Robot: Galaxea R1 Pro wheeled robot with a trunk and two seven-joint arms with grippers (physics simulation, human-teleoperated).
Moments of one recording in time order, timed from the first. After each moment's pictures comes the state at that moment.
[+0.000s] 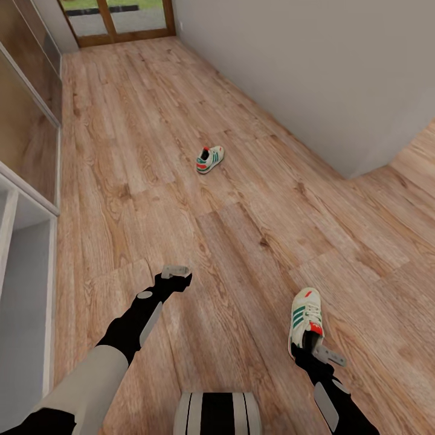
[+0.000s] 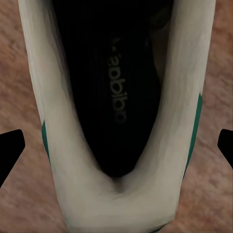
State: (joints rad) left arm -0.77 -0.06 -0.13 -0.73 0.07 0.16 -0.06; right arm -0.45 0.00 -0.27 -0.57 -0.25 -0.05 -0.01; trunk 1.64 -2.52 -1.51
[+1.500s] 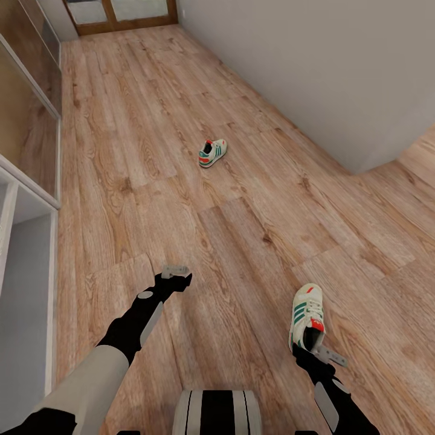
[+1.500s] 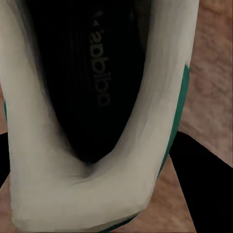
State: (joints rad) left arm -0.77 -0.06 -0.13 -0.73 0.07 0.16 -0.05; right arm -0.45 0.00 -0.27 -0.57 -0.24 -0.05 -0.03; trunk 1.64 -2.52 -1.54
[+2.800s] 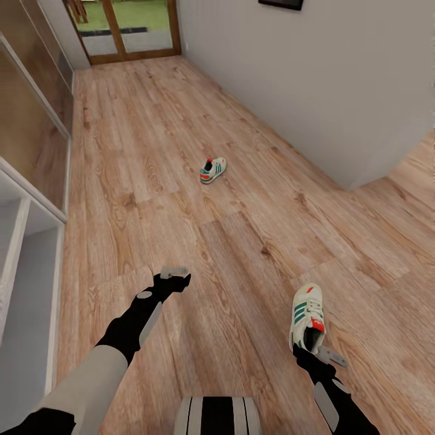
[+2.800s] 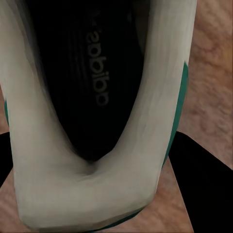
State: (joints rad) left arm -0.77 -0.06 -0.13 -0.73 0.07 0.16 -0.05; right arm -0.45 0.00 -0.27 -0.57 -0.24 -0.05 -0.04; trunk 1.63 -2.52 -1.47
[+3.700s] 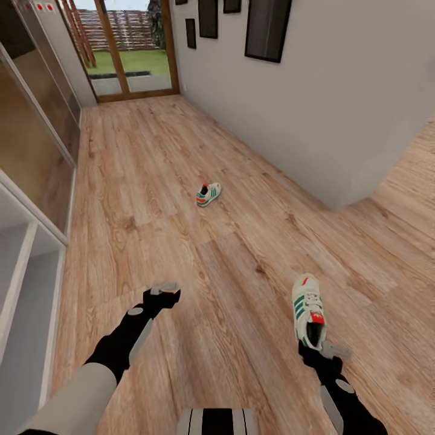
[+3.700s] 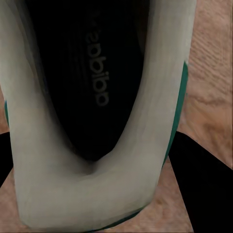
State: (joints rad) left arm -0.69 -0.01 -0.13 -0.72 0.07 0.16 -0.02; right arm -0.45 -0.04 -0.26 -0.57 -0.04 -0.13 -0.03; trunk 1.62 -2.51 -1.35
